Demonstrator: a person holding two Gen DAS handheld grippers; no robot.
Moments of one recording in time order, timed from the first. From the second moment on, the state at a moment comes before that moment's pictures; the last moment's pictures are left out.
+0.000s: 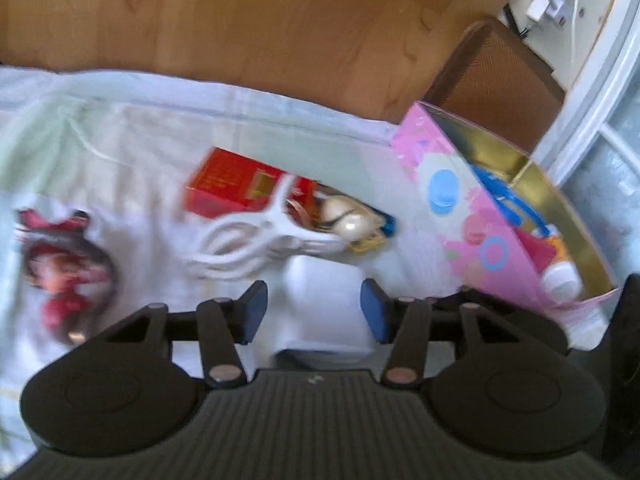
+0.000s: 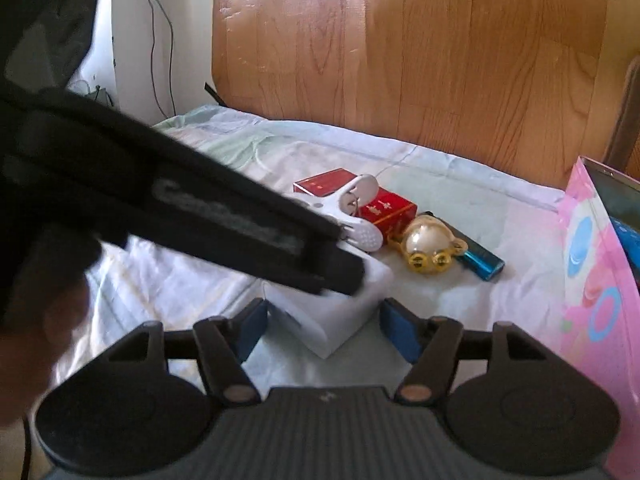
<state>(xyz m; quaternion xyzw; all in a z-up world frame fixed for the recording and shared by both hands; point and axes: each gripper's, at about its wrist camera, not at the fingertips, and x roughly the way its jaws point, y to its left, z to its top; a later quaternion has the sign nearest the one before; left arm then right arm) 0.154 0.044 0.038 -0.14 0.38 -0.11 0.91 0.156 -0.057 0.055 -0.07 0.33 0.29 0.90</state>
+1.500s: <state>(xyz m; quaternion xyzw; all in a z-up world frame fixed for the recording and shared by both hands) 0.191 -0.177 0.100 0.01 0.31 -0.20 0.93 0.131 -0.272 0.090 0.03 0.22 0.04 0.97</state>
